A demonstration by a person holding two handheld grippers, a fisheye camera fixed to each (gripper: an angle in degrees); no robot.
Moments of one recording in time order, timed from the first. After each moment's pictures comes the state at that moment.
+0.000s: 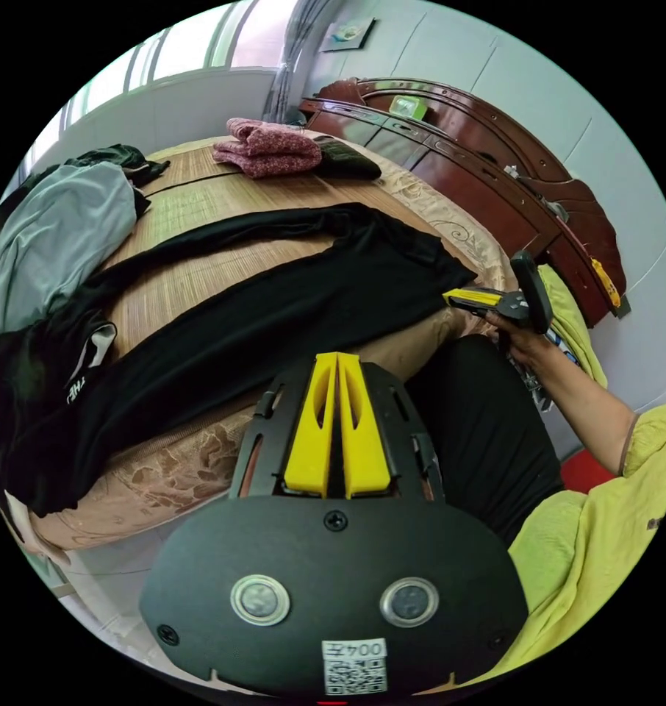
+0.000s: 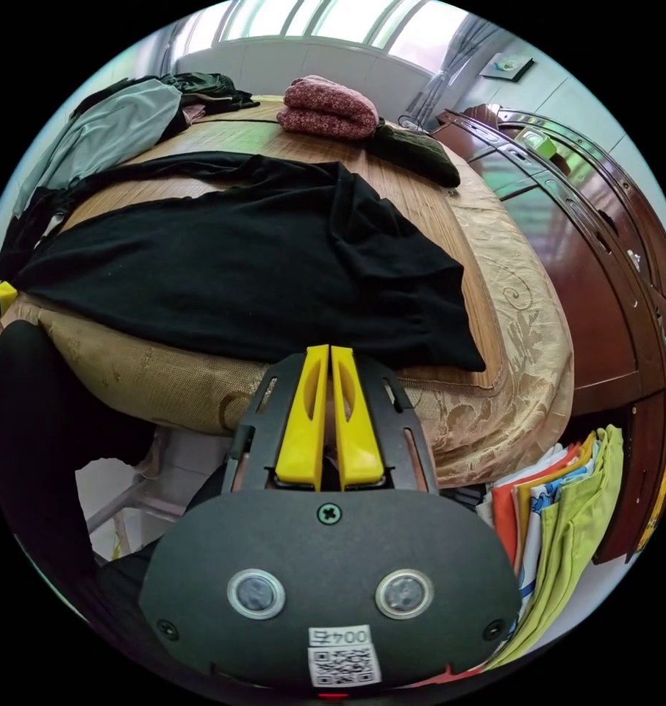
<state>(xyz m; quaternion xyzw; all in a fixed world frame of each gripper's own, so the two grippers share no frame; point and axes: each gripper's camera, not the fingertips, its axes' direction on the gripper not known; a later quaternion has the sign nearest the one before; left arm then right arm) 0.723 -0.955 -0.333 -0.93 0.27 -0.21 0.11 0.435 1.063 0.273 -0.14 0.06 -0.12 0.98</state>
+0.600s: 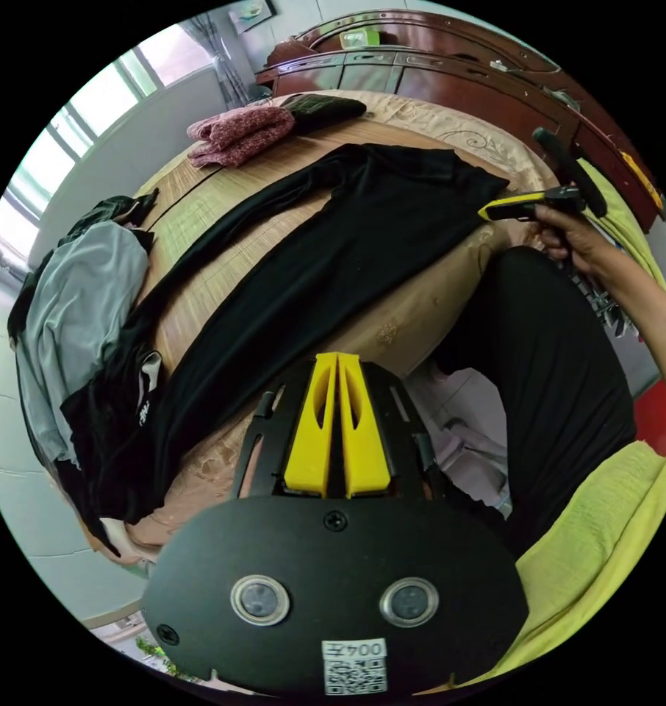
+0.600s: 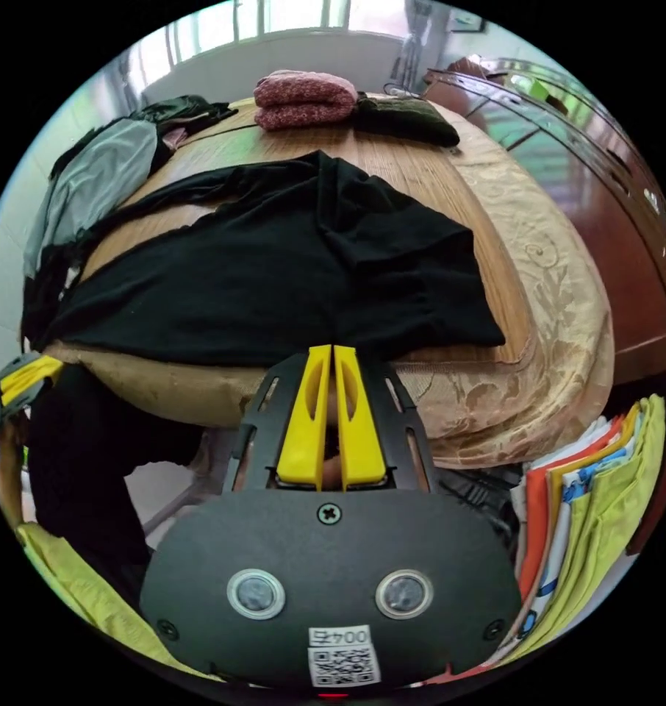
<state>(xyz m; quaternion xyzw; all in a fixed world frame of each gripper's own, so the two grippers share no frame) 0.838 -0.976 -0.337 -0.92 0.37 -0.01 0.08 0.556 1.037 0.263 -0.19 -0.04 -0.02 0.98</state>
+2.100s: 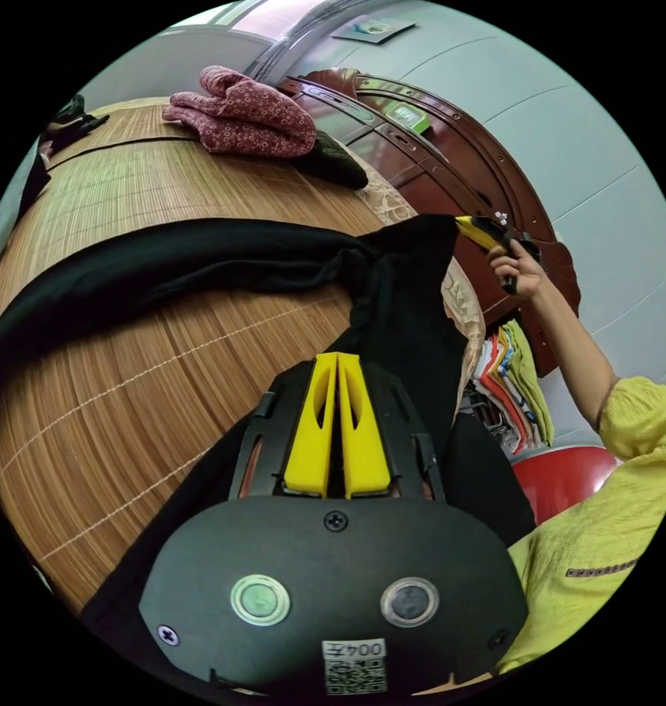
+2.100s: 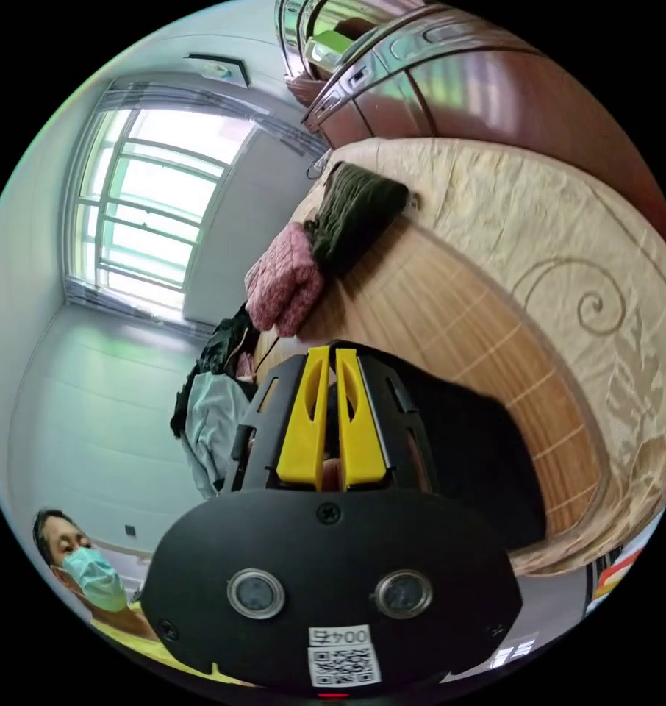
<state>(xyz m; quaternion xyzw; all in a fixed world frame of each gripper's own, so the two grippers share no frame) 0.824 -0.628 -0.520 -0.87 0.28 -0.39 0.05 0.821 0.773 0.307 -0.05 -0.30 0.32 0.90</state>
